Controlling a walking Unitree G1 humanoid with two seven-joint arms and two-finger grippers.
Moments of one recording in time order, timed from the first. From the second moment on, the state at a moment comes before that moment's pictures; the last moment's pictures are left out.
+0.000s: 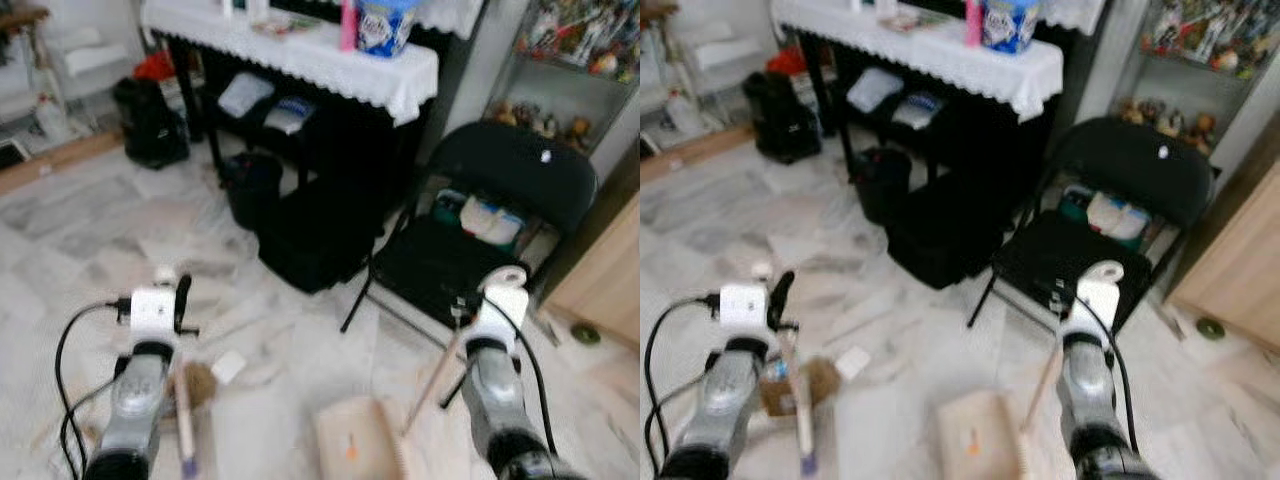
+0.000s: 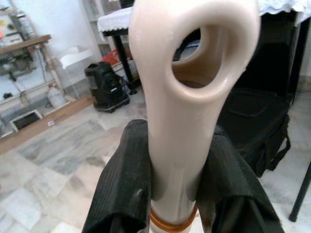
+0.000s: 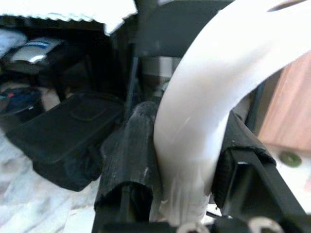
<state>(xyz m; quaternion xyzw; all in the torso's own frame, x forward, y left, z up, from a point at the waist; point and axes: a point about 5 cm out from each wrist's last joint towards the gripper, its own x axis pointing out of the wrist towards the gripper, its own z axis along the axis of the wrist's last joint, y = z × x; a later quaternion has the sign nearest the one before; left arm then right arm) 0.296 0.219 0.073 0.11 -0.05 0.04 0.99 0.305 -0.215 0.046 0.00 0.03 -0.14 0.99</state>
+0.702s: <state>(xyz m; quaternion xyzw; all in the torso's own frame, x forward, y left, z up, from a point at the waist) 0.316 0.205 0.116 0.10 -0.14 0.03 0.99 0.308 -0.214 0.048 -0.01 0.03 -0.13 0.99</state>
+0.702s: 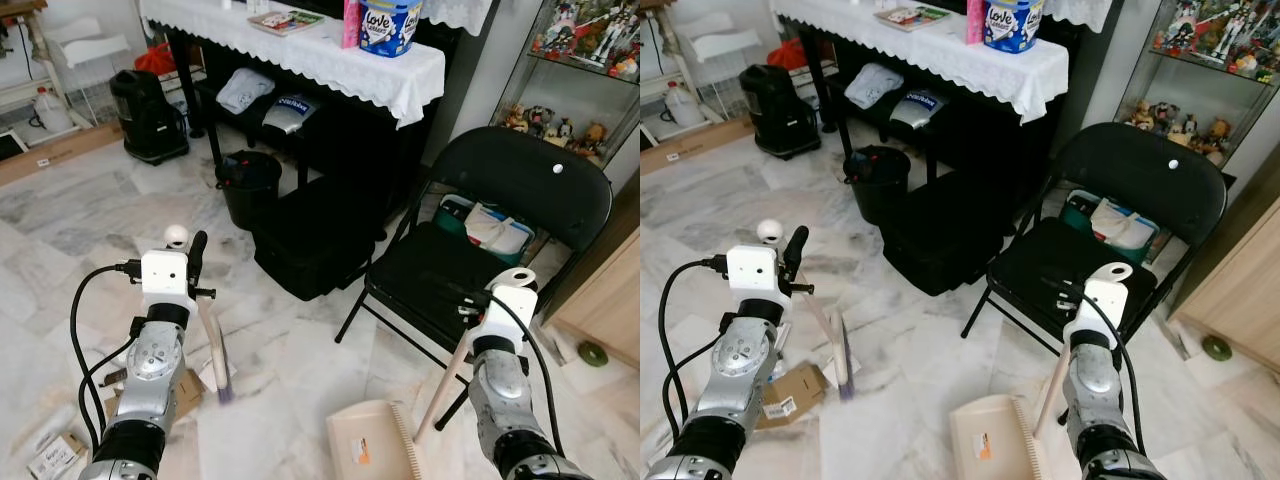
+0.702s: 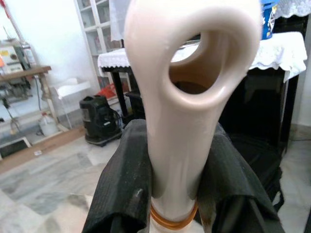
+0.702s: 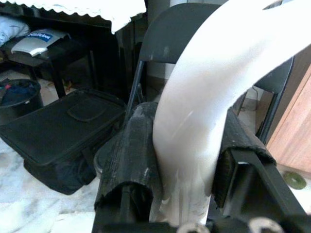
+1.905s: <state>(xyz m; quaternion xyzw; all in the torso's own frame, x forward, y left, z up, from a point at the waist) 0.309 0.199 0.095 0.09 -0.09 0.04 0.99 0.308 -0.212 0.049 -0.02 0.02 -0.13 0.99</state>
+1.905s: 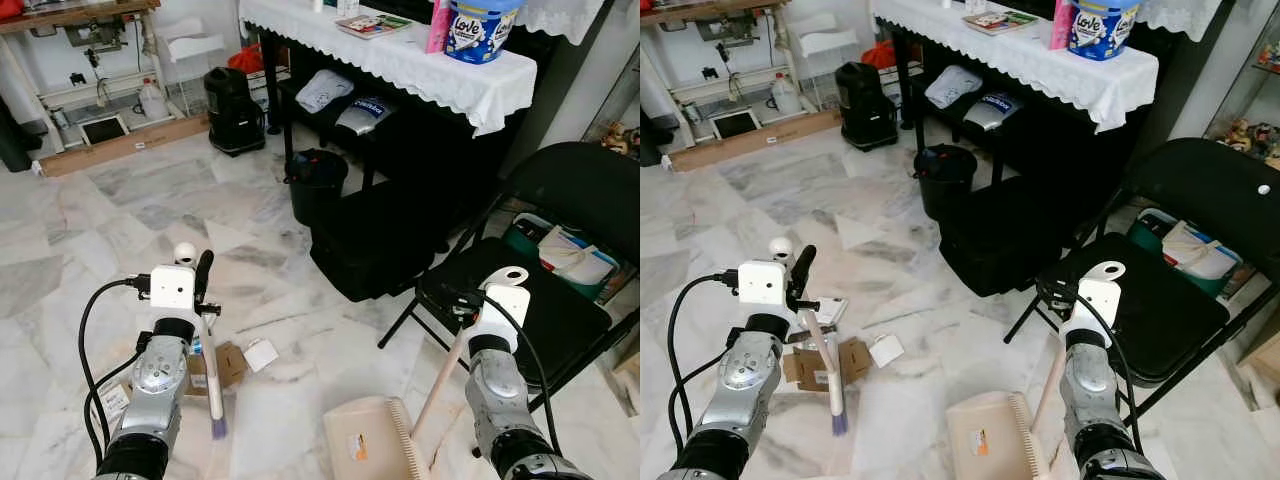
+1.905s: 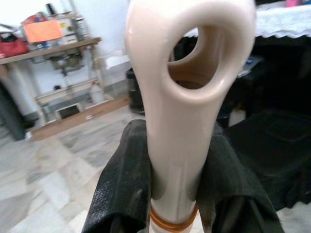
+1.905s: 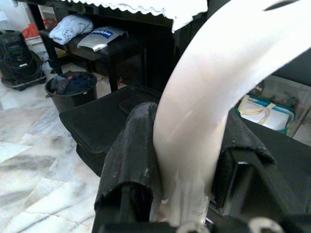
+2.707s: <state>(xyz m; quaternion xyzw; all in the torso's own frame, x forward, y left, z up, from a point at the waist) 0.308 0.236 0.095 0.19 -0.05 0.15 0.97 0.308 -0.212 0.049 -0.02 0.02 -0.13 0.99</state>
